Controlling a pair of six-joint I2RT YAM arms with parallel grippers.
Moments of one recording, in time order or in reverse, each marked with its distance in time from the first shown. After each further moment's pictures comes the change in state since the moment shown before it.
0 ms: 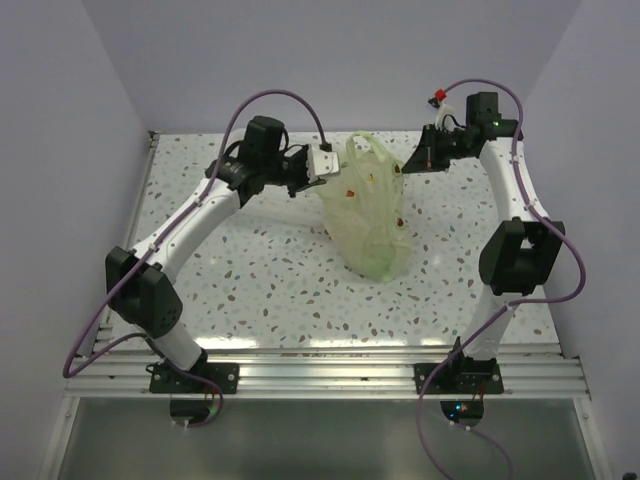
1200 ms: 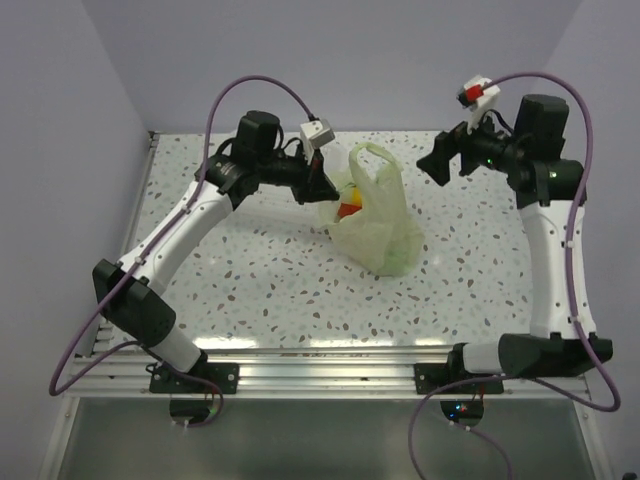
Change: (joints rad) left arm -0.028 -0.060 0.040 -0.054 0.185 -0.718; right arm -0.015 -0.496 -0.114 0.110 0.153 -0.290
